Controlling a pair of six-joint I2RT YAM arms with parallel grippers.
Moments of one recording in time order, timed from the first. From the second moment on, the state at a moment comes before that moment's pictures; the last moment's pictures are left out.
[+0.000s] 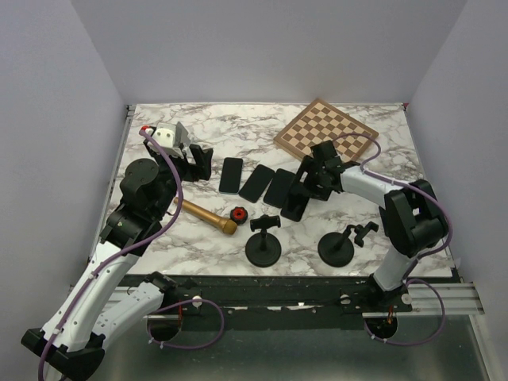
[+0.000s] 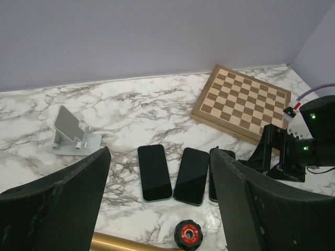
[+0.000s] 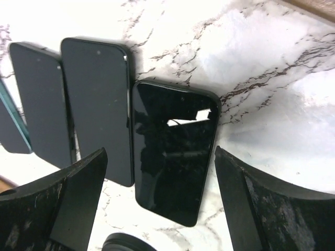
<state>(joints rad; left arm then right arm) -0.50 0.78 1.00 -0.23 -0.19 -0.14 0.42 1.72 1.06 -0.32 0.01 0.81</state>
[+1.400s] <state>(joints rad) -0.51 0.39 0.70 0.07 -0.39 -0.05 0.42 0.47 1.11 -0.40 0.33 0.43</state>
